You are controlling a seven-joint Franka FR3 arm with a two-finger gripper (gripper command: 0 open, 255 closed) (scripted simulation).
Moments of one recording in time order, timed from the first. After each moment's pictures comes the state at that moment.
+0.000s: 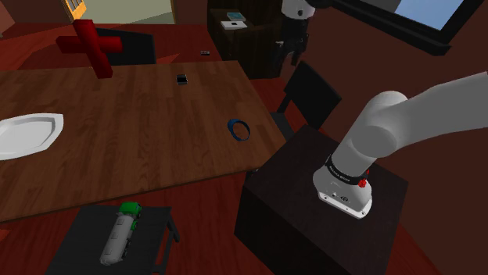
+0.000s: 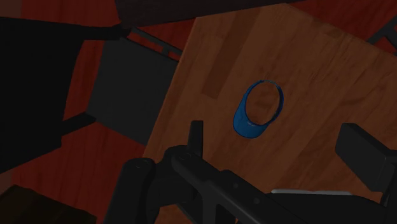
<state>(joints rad) 0.03 -0.72 0.00 -2.53 -0.07 1.79 0.19</state>
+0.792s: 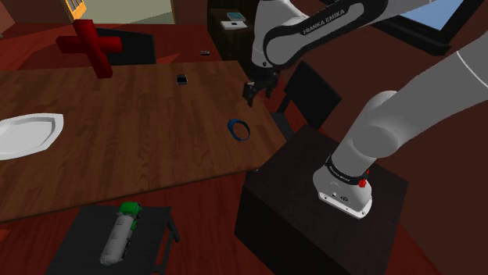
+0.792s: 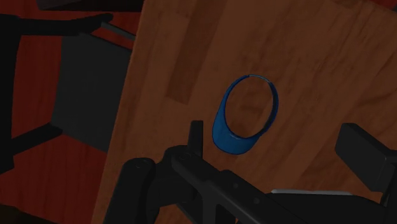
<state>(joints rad) 0.05 -0.40 0.06 -2.67 -0.04 2.26 0.32</state>
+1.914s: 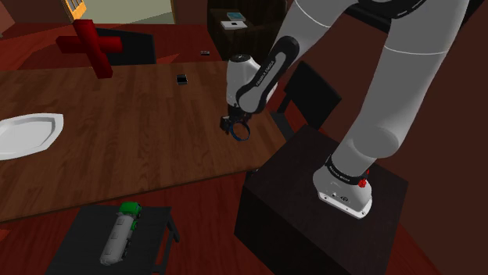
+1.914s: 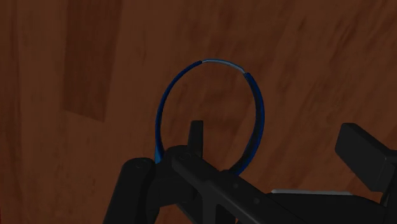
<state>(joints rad) 0.07 0.23 0.09 -2.53 -0.14 2.75 0.52</state>
